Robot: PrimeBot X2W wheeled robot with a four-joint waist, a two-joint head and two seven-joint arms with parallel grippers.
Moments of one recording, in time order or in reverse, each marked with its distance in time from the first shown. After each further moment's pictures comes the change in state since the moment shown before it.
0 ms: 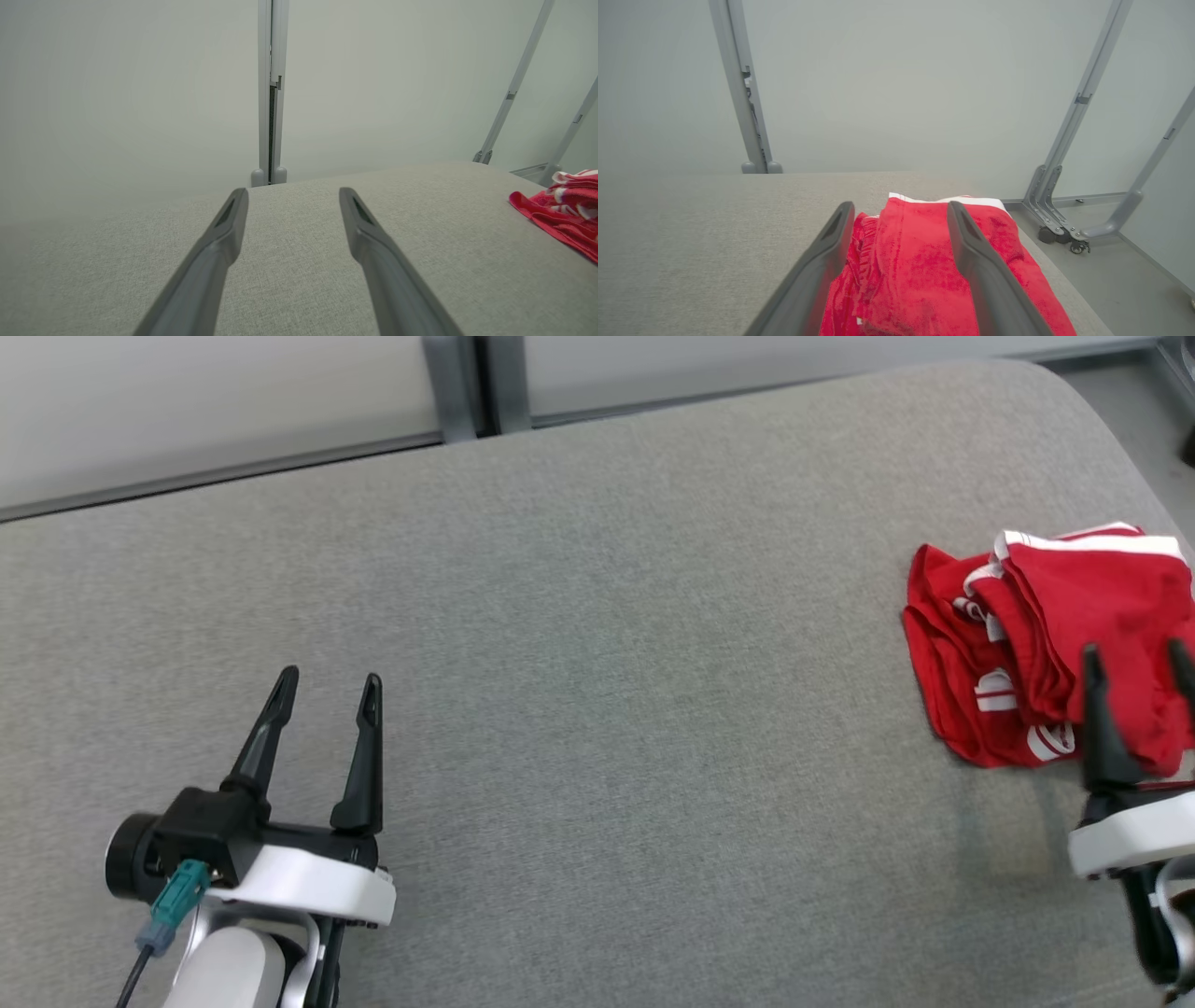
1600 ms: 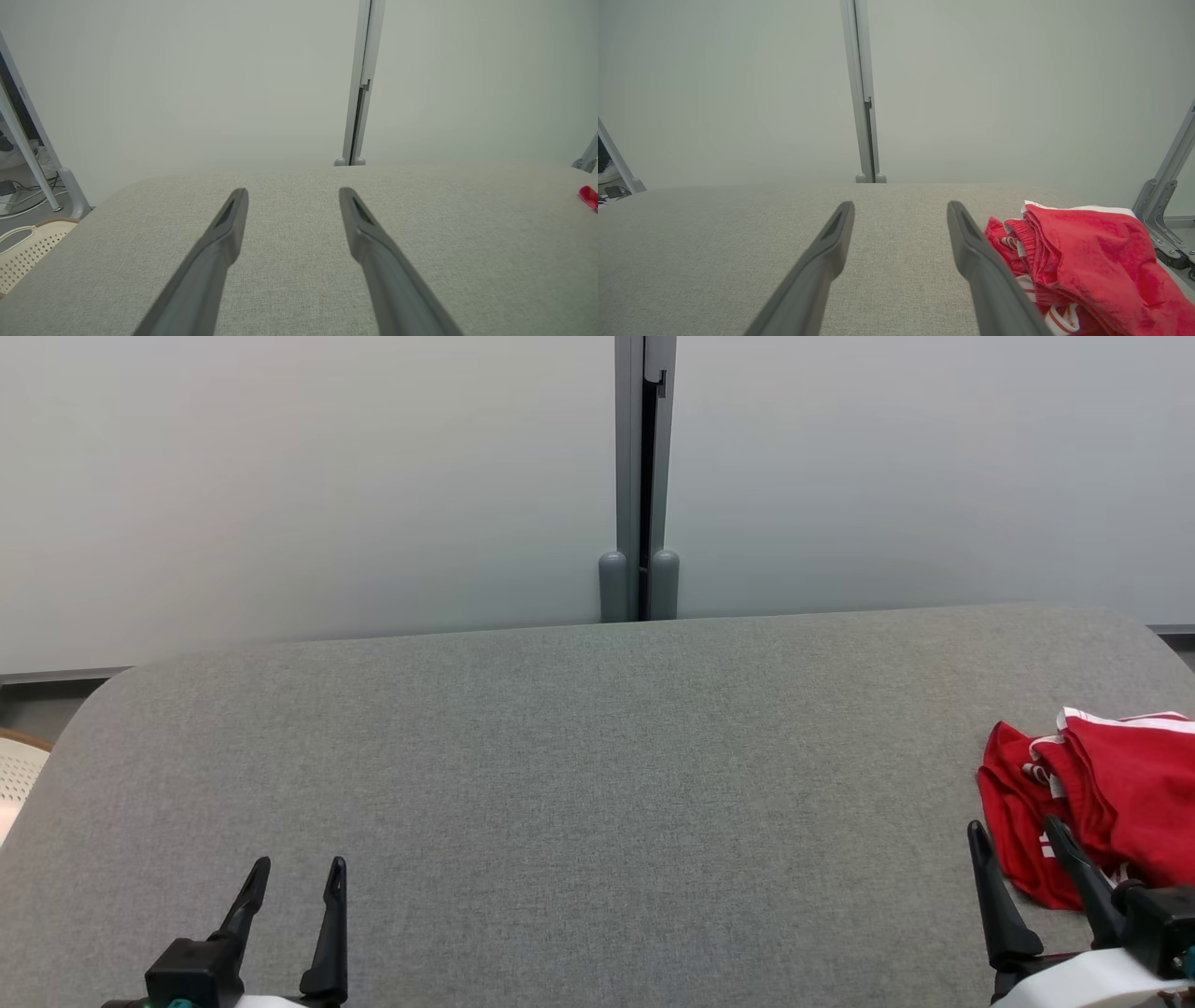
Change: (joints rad) left arm 0.279 0.054 0.010 0.003 -0.059 0.060 0.049; right arm 0.353 0.170 0.040 -0.295 -0.065 -0.001 0.199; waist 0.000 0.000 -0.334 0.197
